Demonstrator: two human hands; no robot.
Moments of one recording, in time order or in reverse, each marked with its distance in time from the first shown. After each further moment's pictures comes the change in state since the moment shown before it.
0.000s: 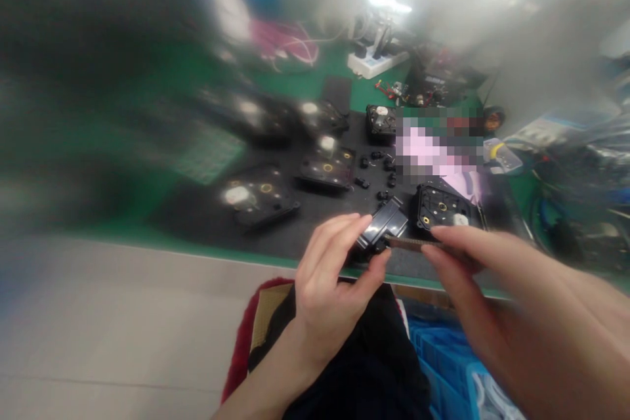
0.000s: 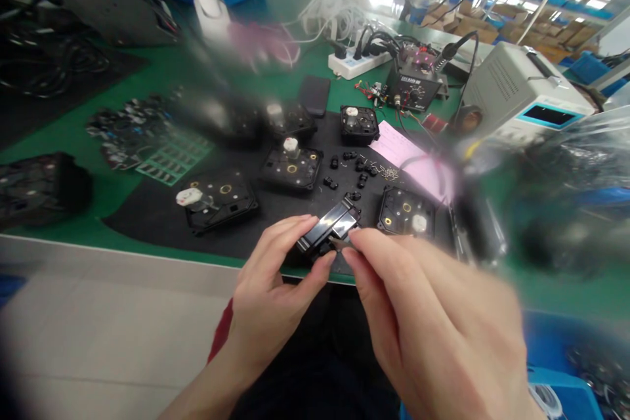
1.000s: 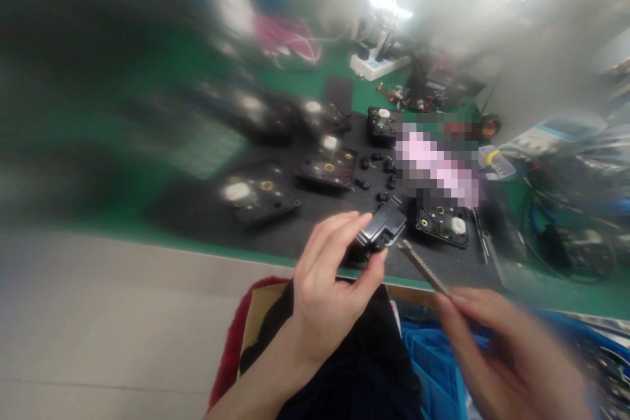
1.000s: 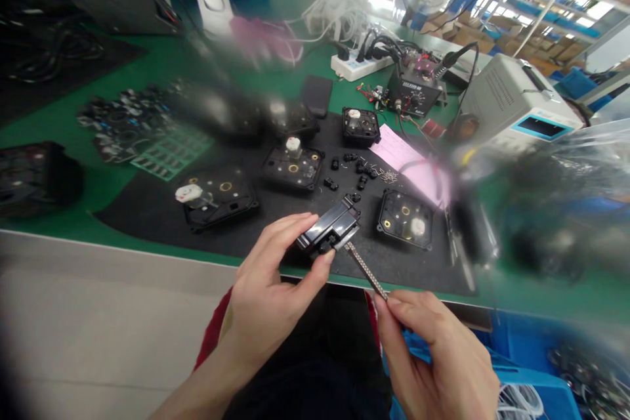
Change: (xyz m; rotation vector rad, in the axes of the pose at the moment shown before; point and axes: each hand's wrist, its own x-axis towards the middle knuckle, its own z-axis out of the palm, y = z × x) left_hand 0.002 0.001 -0.002 -0.038 -0.007 -0.025; right_hand -0.062 0.028 0.015 0.108 -0.010 0.025
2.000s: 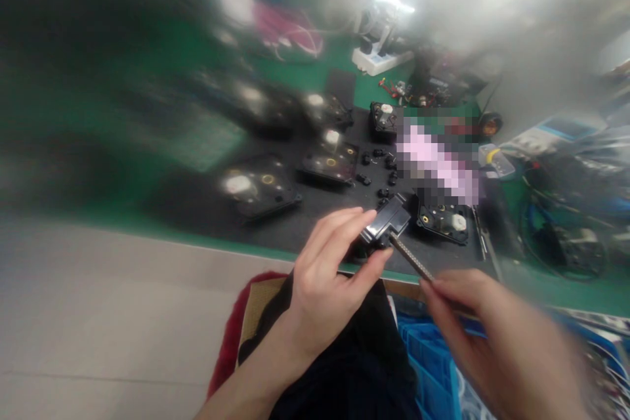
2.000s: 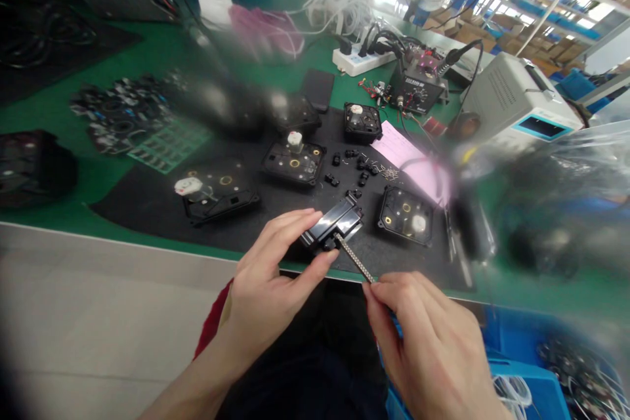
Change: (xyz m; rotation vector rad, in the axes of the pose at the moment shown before) left_hand -0.001 -0.005 -0.005 -0.041 -0.053 0.023; right_hand 0.022 0.002 -0.009 -0.074 -0.225 -0.171
